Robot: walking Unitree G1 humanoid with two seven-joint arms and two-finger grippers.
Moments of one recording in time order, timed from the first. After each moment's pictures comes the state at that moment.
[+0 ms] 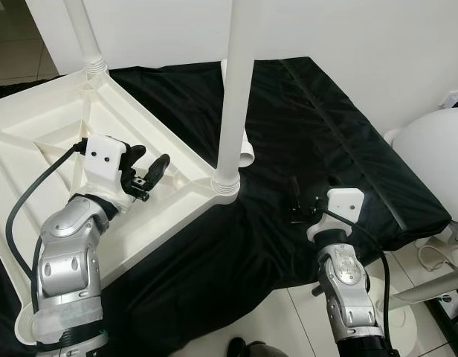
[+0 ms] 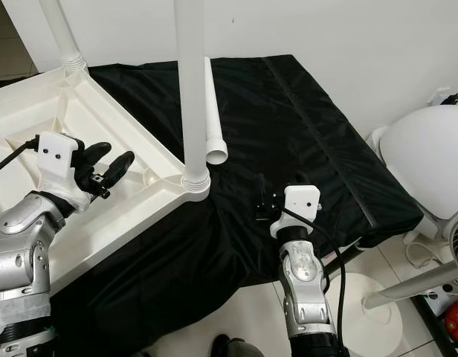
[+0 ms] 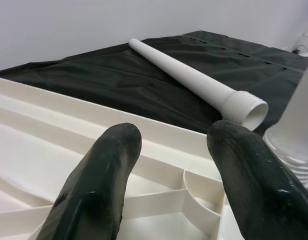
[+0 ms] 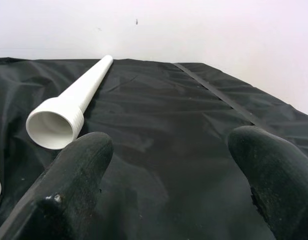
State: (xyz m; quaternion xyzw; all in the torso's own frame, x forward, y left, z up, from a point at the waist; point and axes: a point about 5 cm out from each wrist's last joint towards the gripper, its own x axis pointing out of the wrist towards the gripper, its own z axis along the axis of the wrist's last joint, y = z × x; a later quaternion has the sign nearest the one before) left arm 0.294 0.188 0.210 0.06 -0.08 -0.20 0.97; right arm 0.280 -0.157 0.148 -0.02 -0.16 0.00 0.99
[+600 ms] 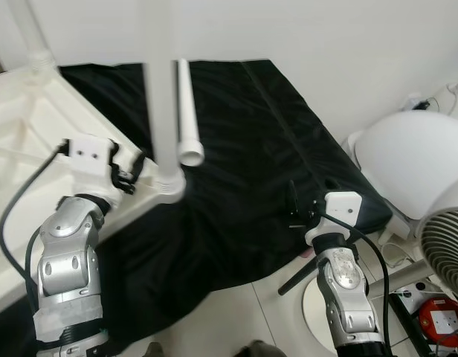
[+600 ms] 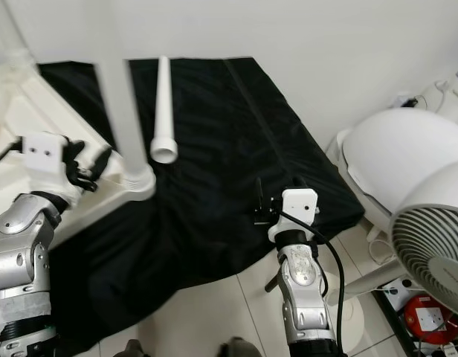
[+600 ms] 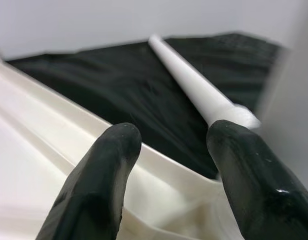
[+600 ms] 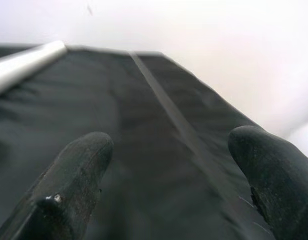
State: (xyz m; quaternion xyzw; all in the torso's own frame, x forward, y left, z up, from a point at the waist) left arm 0.302 0.203 0.205 0.05 -0.07 -0.05 0.99; right arm 0.275 -0.157 0.142 -0.02 -0.14 0.00 0.99
